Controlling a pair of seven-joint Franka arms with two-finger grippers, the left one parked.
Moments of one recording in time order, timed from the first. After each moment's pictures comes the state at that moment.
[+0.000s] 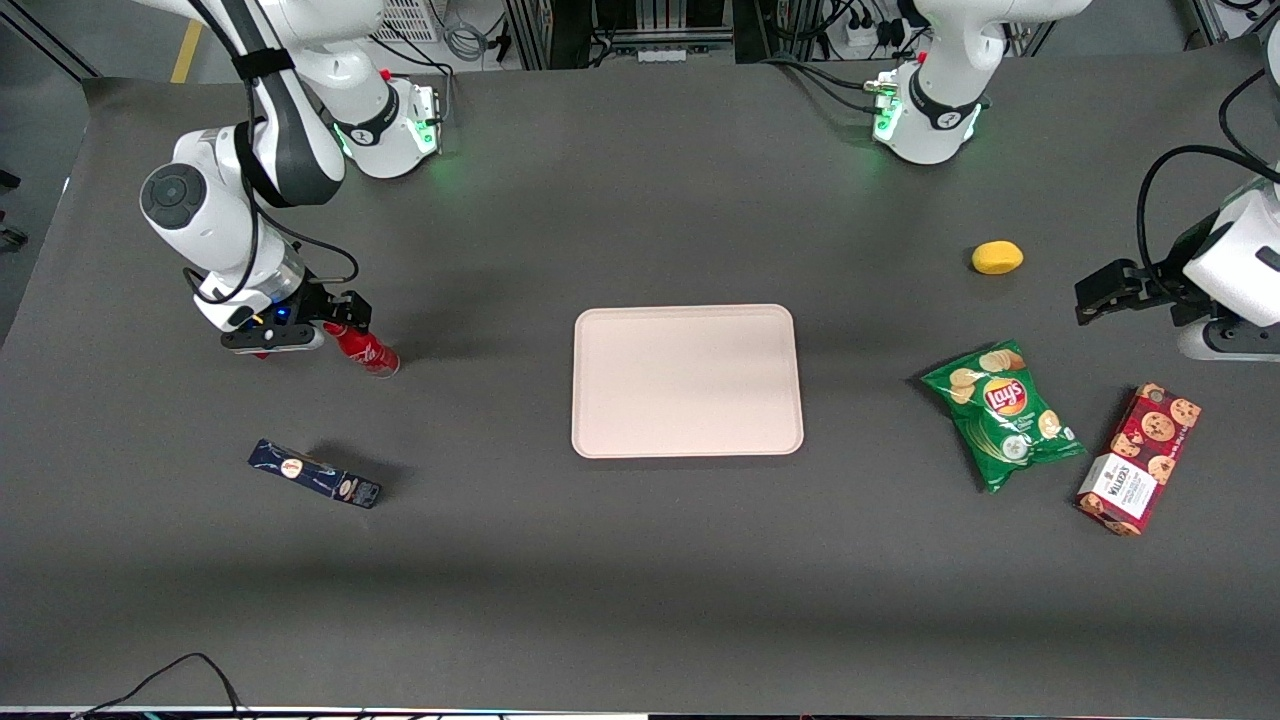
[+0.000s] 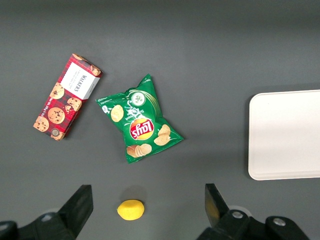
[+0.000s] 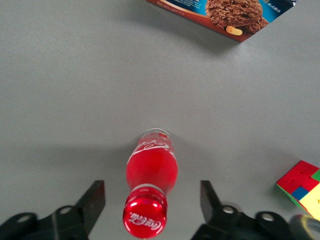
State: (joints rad) arm 0.08 -0.09 0.00 -2.52 -0.02 2.45 0.07
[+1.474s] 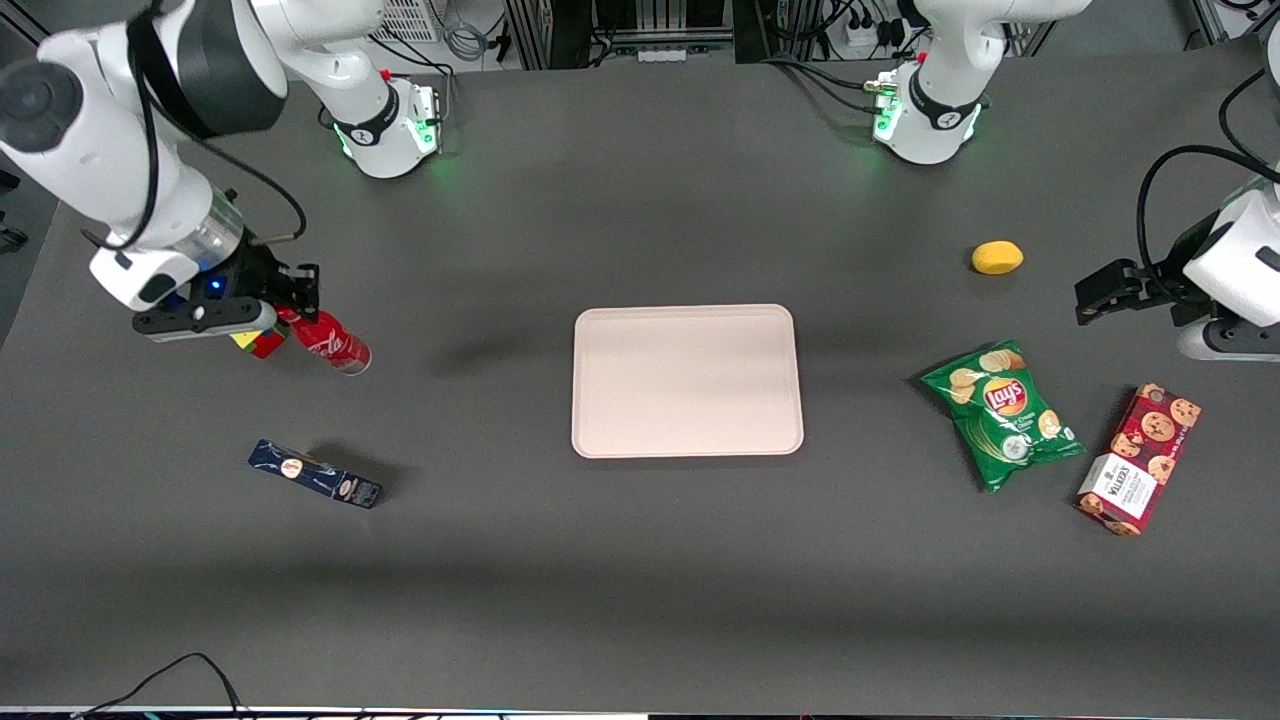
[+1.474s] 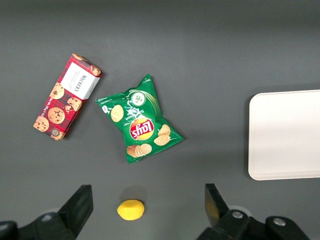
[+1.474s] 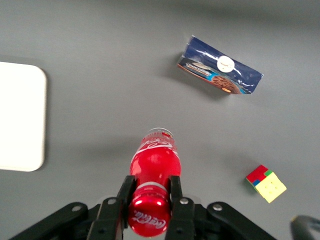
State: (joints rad) arm 0.10 -0.12 0.09 -1.99 -0.02 1.89 0.10
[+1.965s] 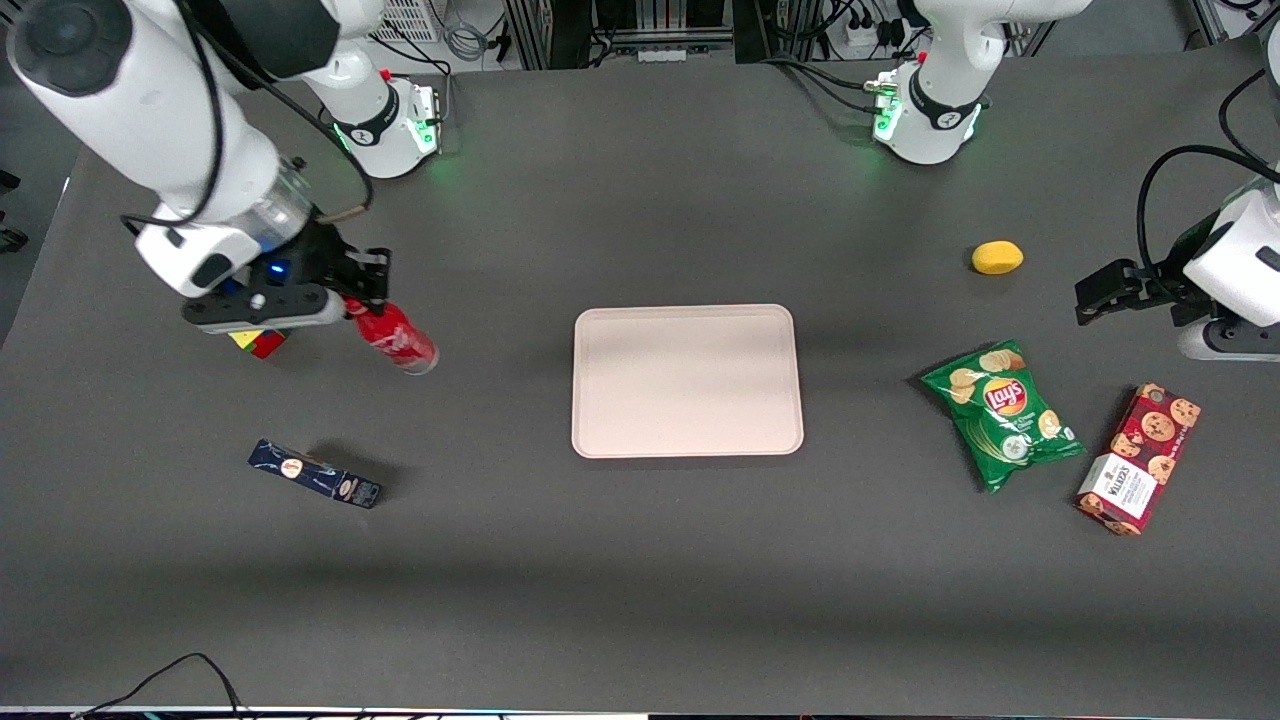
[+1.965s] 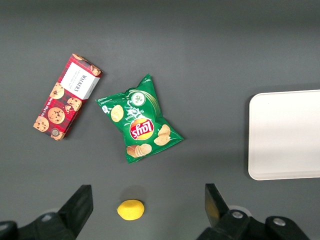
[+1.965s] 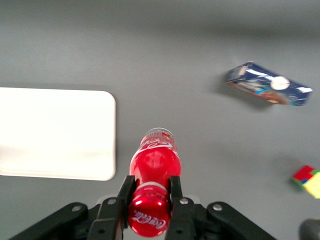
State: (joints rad) arm 0.11 0.10 0.30 -1.57 -0.02 1.70 0.38
